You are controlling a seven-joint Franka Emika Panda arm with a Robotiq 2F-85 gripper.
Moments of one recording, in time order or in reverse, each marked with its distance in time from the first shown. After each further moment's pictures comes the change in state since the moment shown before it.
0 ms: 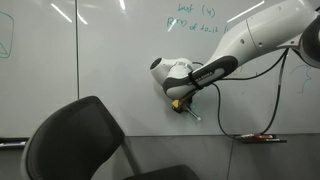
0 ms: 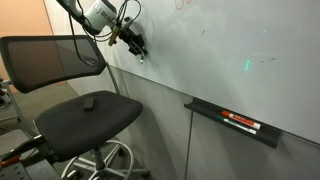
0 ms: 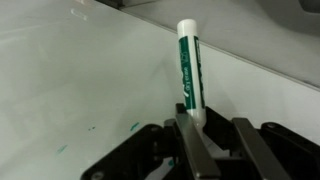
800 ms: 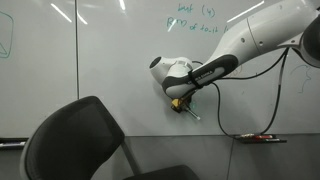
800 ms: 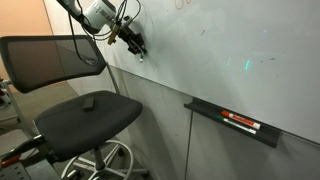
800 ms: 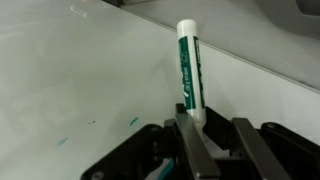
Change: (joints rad) arm 0.000 -0.004 0.009 0.002 0.000 -0.001 -0.025
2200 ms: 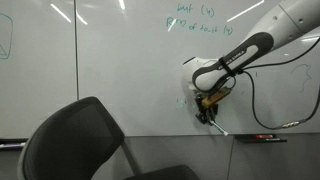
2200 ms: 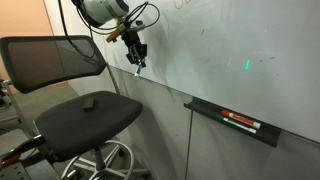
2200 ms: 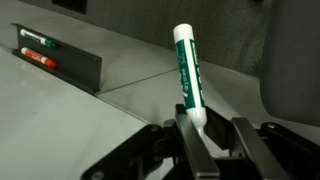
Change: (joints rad) arm -0.220 -0.323 0.058 -0.530 0.310 0.169 -0.195
